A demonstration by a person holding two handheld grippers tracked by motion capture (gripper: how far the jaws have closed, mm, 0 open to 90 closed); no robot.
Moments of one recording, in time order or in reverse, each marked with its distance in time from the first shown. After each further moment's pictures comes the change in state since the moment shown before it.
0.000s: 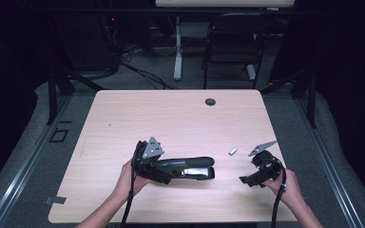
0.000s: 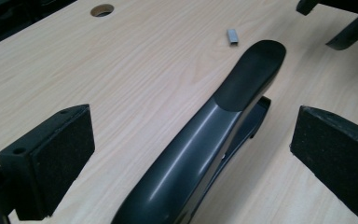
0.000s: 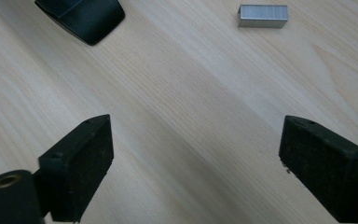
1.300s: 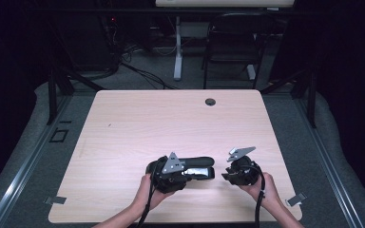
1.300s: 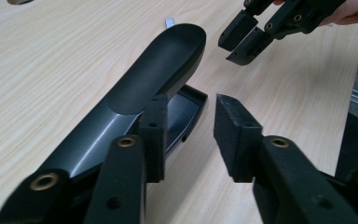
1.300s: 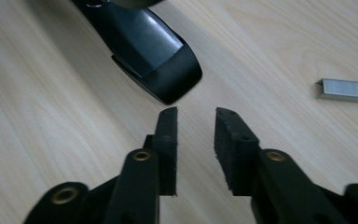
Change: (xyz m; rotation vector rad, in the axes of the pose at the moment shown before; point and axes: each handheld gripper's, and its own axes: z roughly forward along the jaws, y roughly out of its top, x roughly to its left) left arm -0.048 -0.009 0.035 0.019 -0.129 0.009; right arm 0.058 0.027 0.018 -0.088 0.012 -0.072
